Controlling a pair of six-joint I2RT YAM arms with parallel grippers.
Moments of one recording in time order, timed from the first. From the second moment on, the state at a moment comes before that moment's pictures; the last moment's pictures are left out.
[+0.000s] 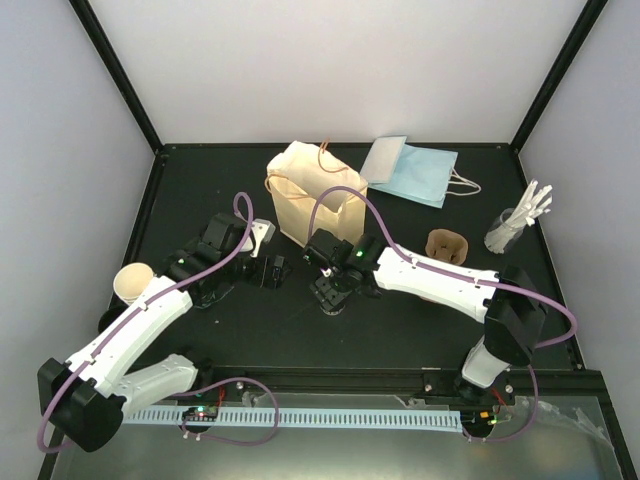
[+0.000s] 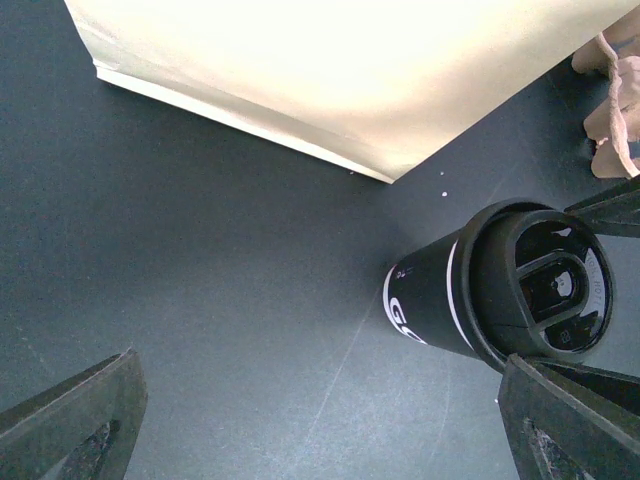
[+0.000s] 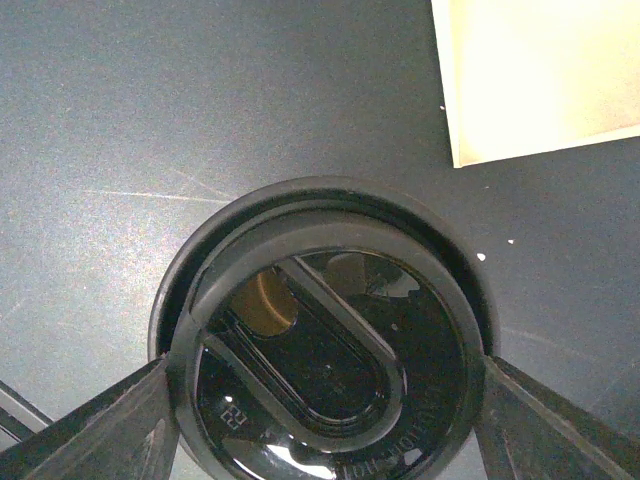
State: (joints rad) left arm -0.50 1.00 0.86 -0.72 0.21 -0.26; right arm 1.05 1.64 1.32 -0.93 0.12 0.29
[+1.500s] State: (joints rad) left arm -0.47 0.98 0.90 -0.76 0.14 -0.26; right arm 1.05 1.48 1.30 -0.95 0.19 0.29
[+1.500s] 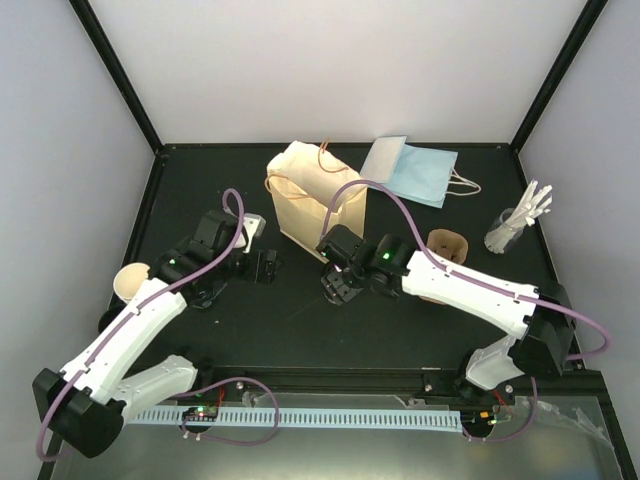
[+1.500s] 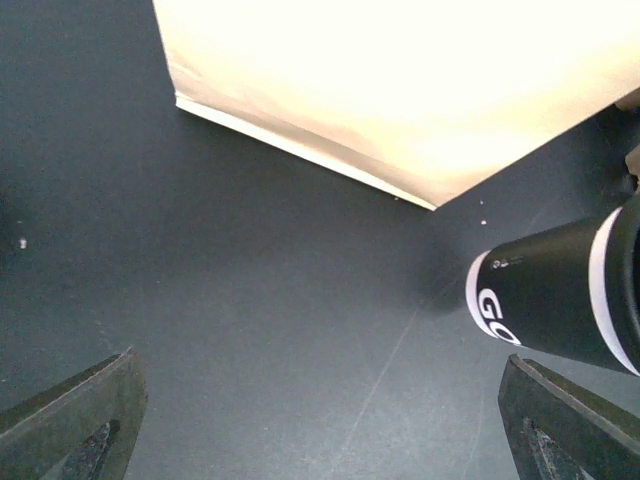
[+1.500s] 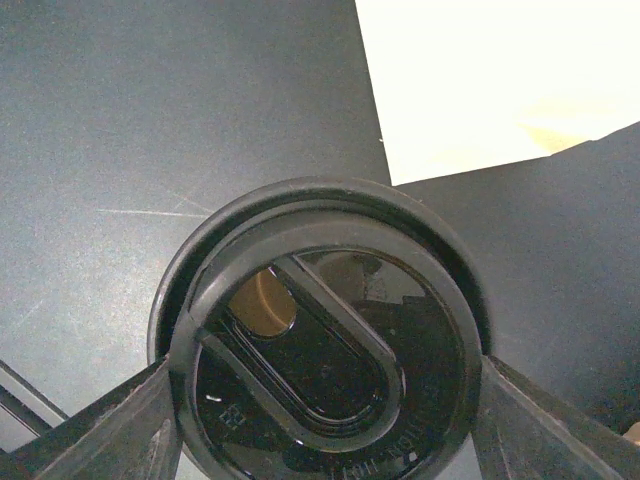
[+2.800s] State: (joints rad) left arm -0.21 1.53 1.74 -0.78 0.16 -0.18; right arm 1.05 1.19 1.69 -1.14 0.31 0.22
